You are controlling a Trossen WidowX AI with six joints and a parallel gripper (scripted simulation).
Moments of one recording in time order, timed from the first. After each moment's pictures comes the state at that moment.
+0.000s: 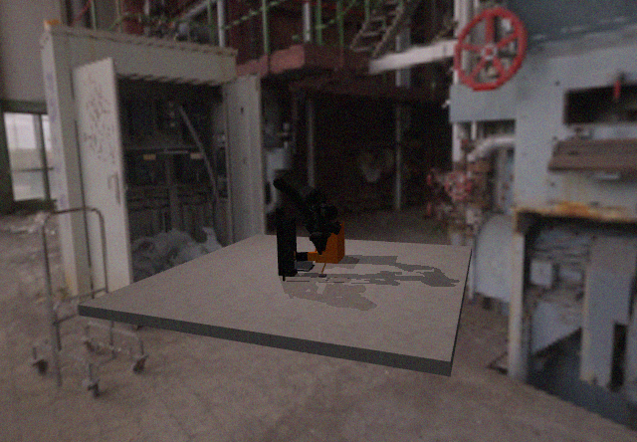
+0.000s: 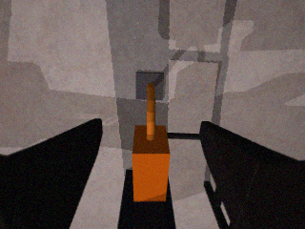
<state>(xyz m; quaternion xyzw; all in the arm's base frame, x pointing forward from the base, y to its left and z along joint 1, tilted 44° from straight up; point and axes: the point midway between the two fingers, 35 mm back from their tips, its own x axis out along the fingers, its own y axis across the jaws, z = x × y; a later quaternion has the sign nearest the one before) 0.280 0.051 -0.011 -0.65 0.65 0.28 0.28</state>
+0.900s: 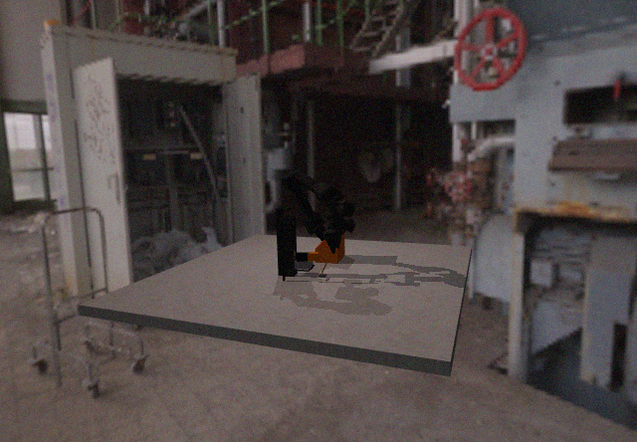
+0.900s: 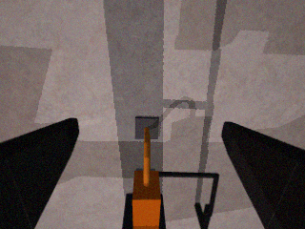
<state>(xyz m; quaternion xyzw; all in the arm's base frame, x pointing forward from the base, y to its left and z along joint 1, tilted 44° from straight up) 0.281 0.102 -0.043 -0.65 0.65 0.28 0.28</state>
